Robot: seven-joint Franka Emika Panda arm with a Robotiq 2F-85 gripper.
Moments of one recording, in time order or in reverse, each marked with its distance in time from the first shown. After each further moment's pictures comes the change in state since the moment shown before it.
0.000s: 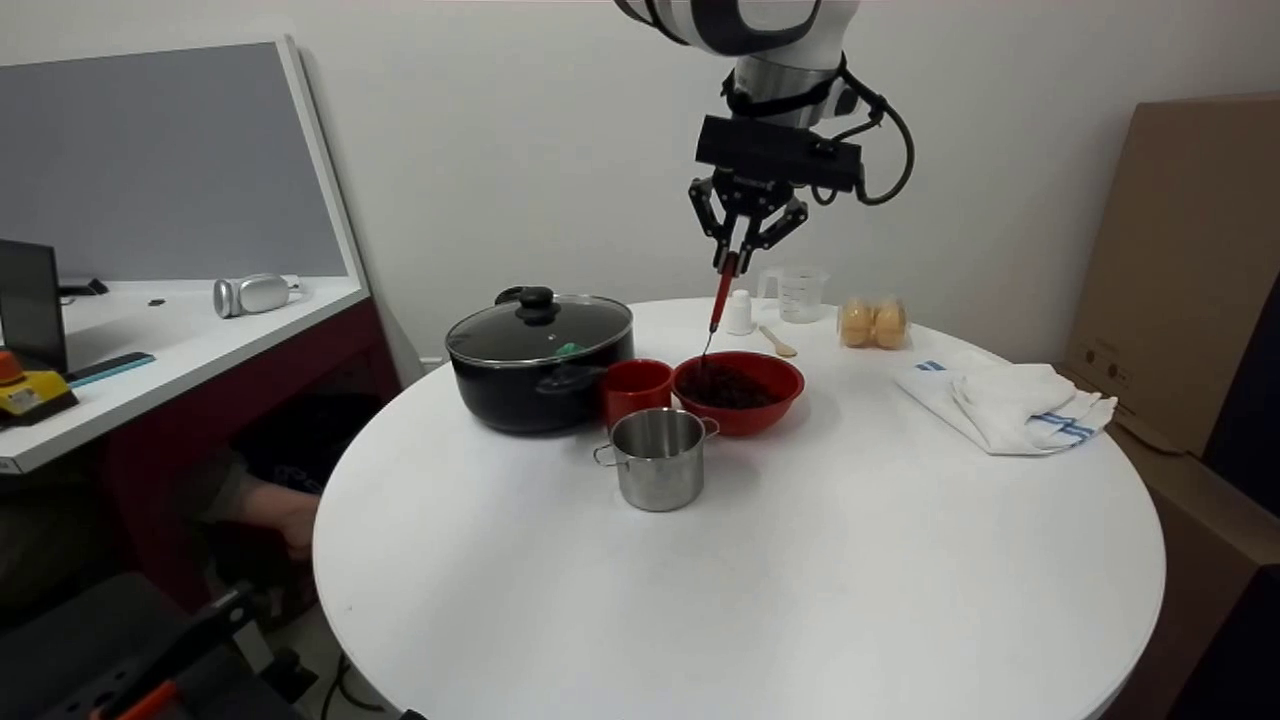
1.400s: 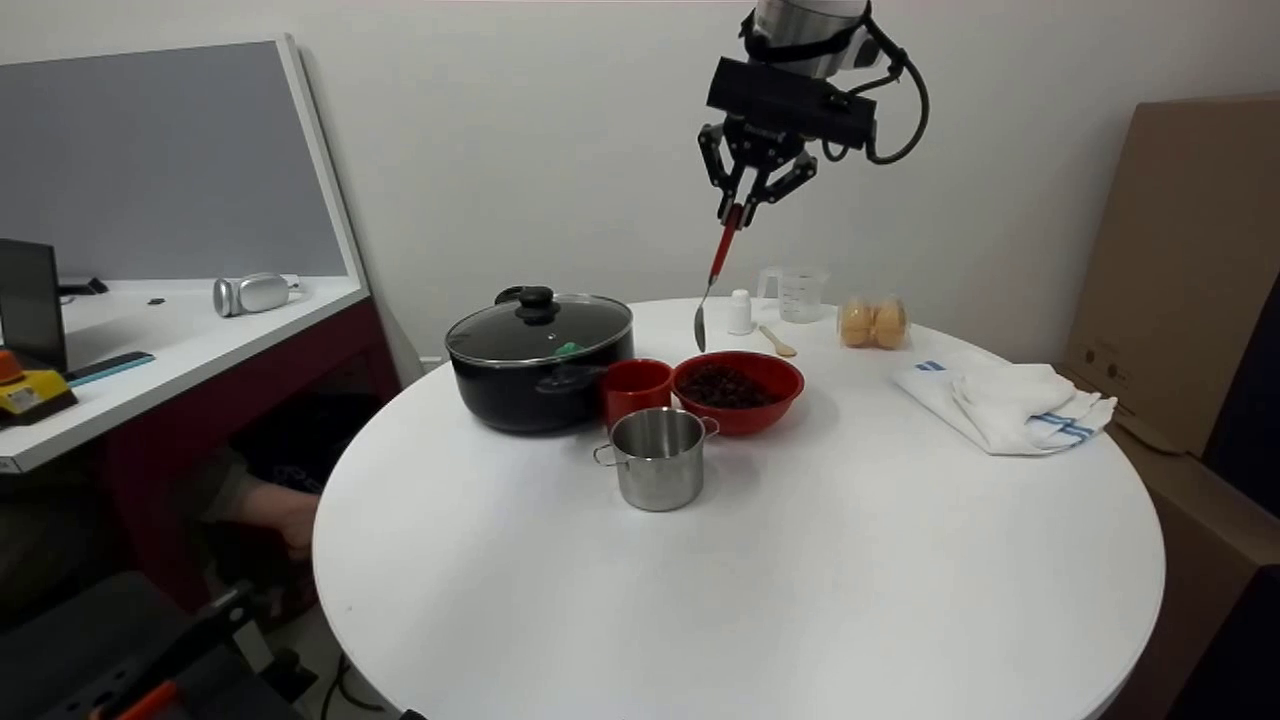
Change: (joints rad) arm -0.051 -0.009 0.040 0.087 0.080 -0.091 0.003
